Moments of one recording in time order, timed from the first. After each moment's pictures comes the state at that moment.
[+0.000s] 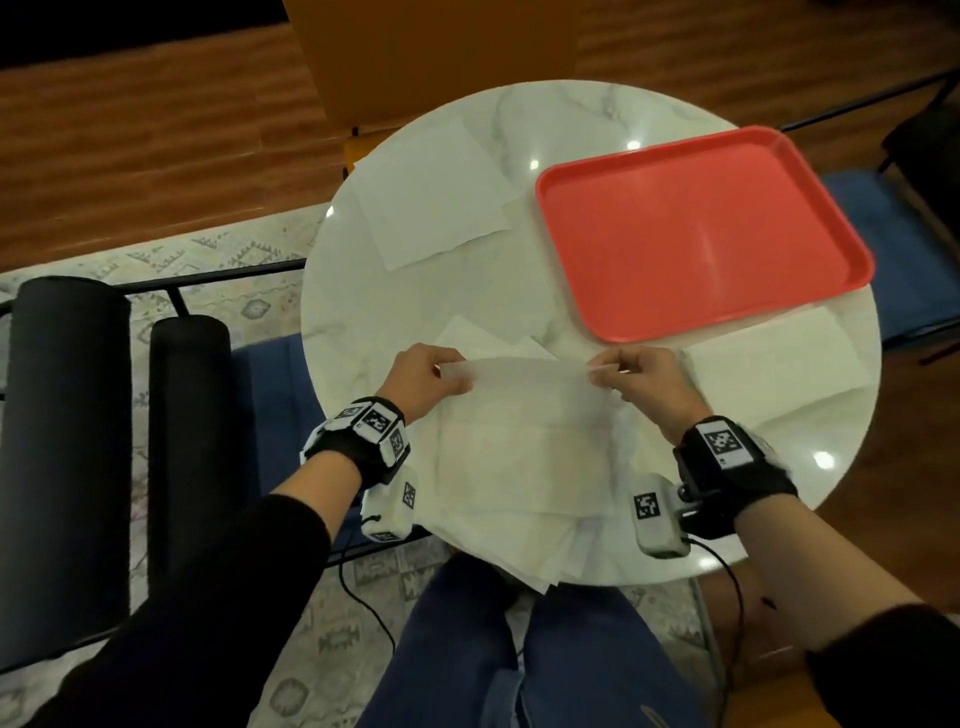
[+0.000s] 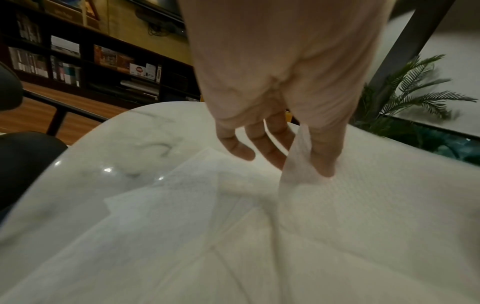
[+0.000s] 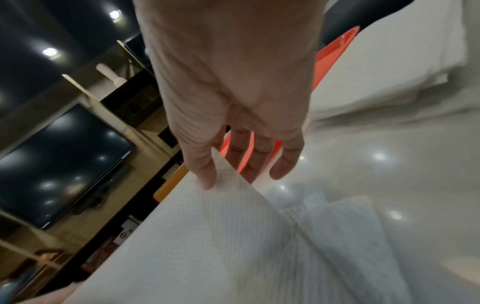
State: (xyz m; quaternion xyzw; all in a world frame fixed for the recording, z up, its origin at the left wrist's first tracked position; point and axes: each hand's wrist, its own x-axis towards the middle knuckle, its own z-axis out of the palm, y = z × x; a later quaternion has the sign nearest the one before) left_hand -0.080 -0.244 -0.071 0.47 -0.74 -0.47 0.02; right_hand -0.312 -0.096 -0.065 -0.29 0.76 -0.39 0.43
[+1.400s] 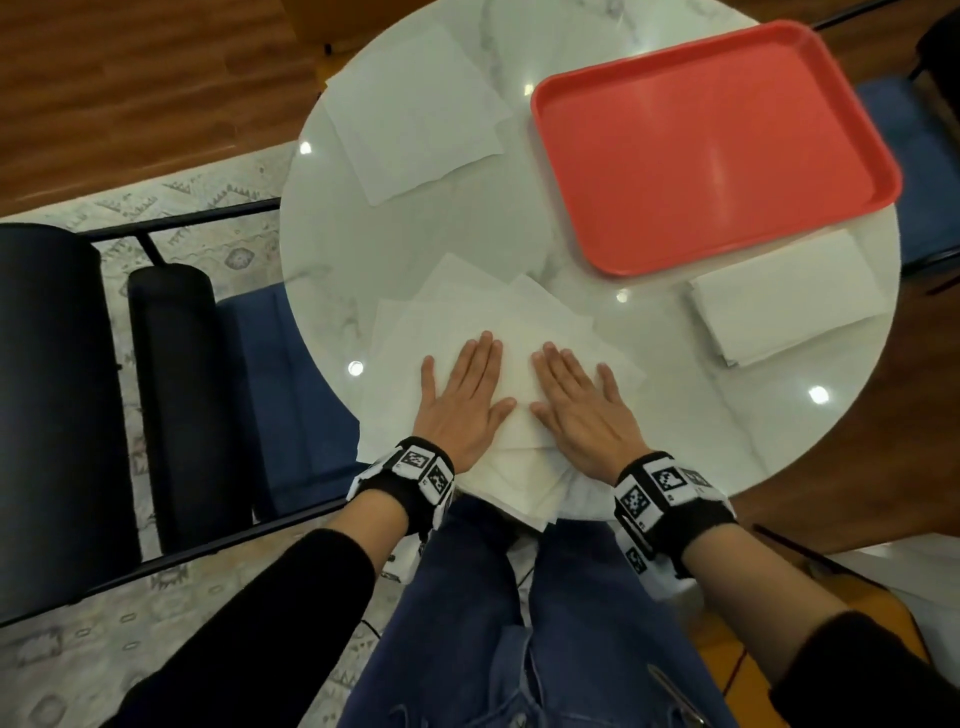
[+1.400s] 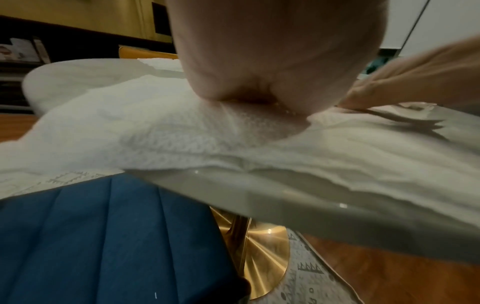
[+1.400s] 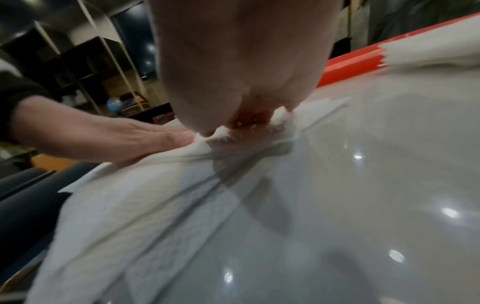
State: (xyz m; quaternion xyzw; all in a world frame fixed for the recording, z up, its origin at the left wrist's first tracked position) left_hand -0.072 -0.147 -0.137 0.35 -0.91 -0.17 -0.17; right_hand -0.228 -0.048 -0.119 -0.58 0.75 0.05 0.30
